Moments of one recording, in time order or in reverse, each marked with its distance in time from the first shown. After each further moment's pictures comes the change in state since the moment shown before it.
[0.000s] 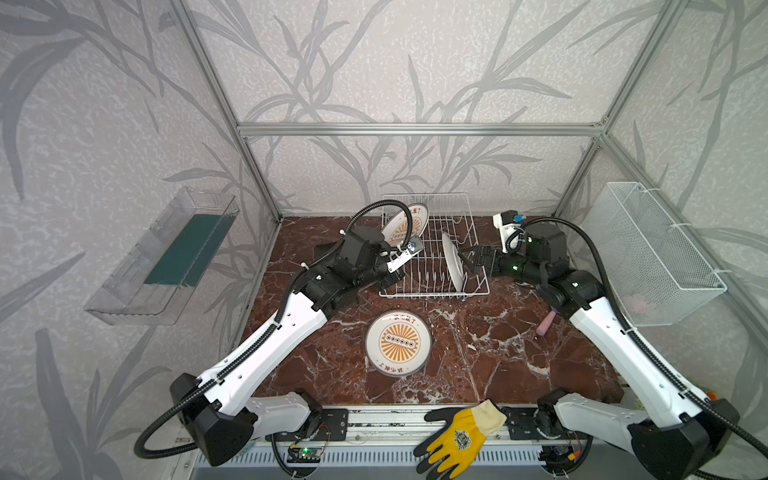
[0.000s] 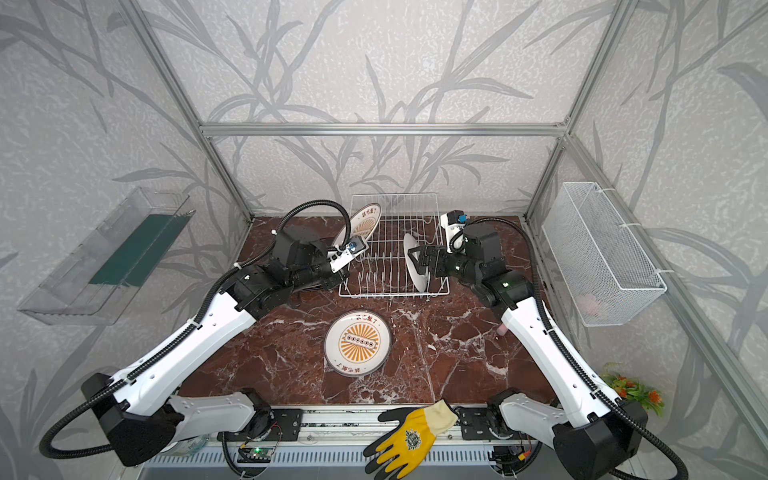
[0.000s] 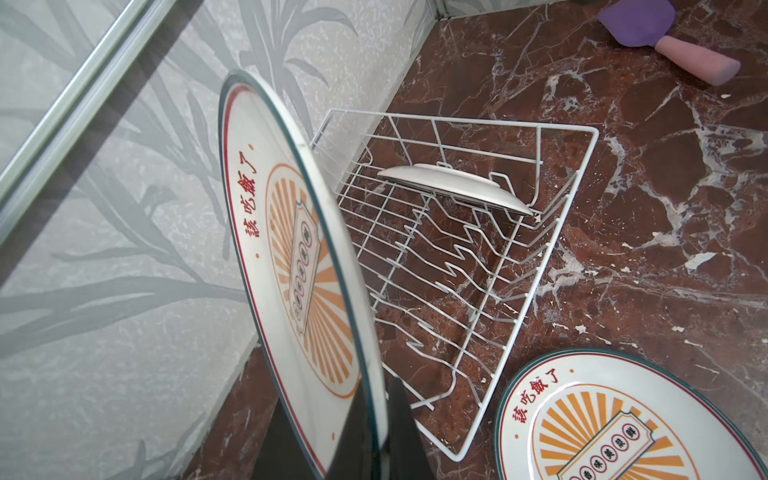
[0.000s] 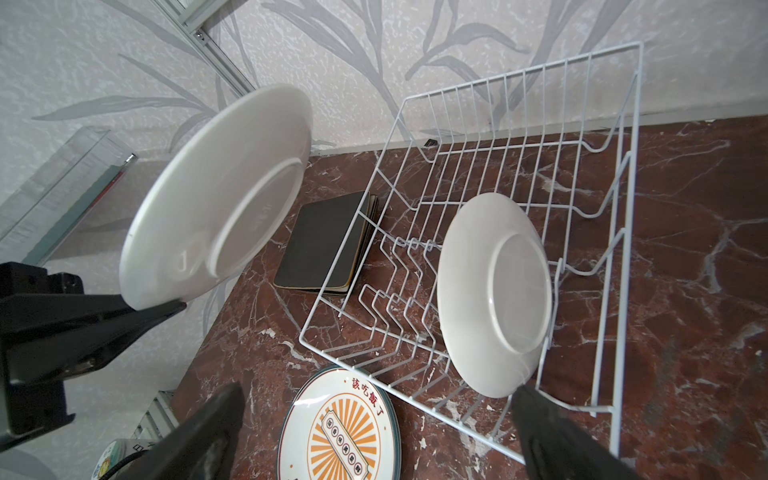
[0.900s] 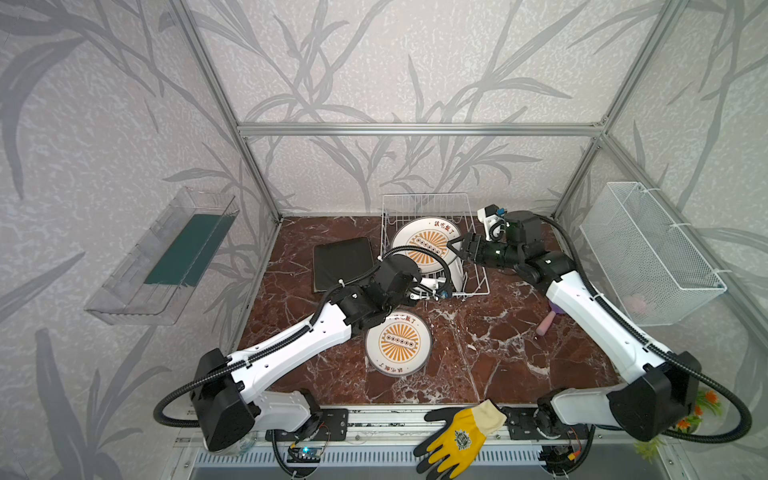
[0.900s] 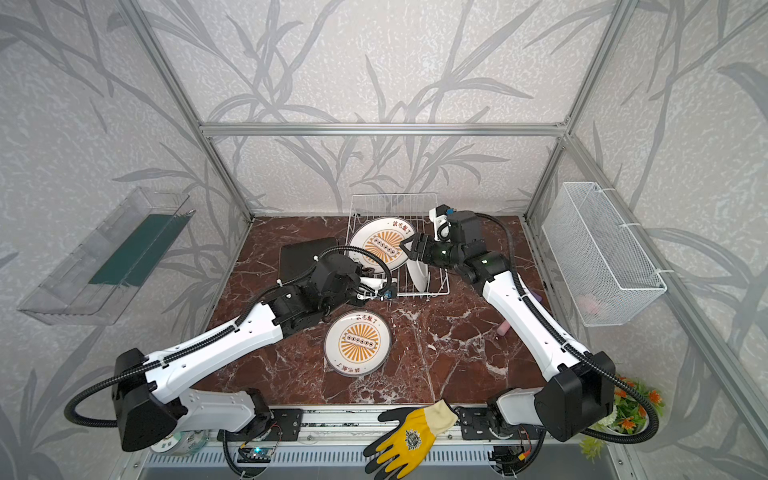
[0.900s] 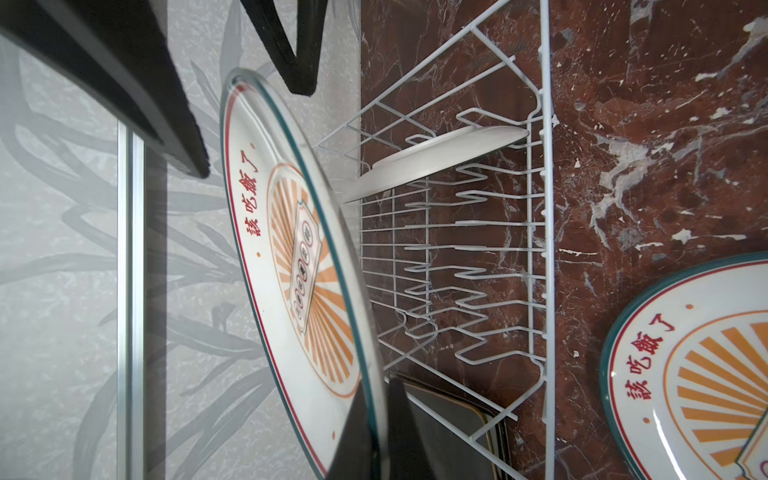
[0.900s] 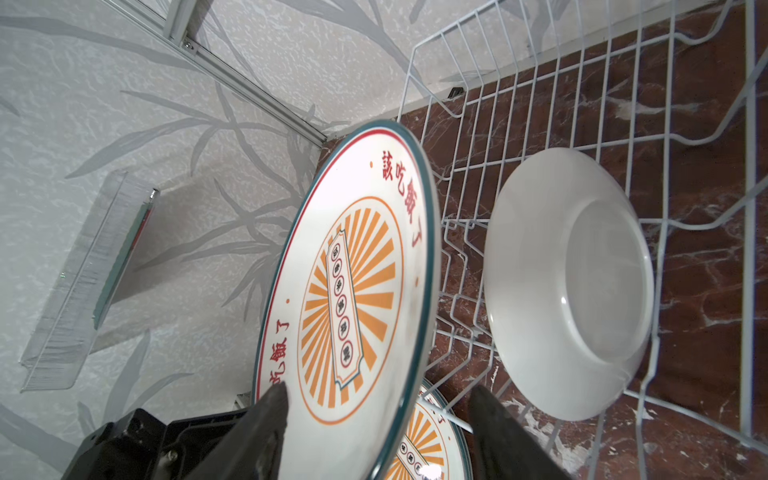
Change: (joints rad) left arm -0.198 0.069 -0.182 0.238 -0.268 0.486; right arm 0.002 0.203 0.085 0.044 -0.100 0.212
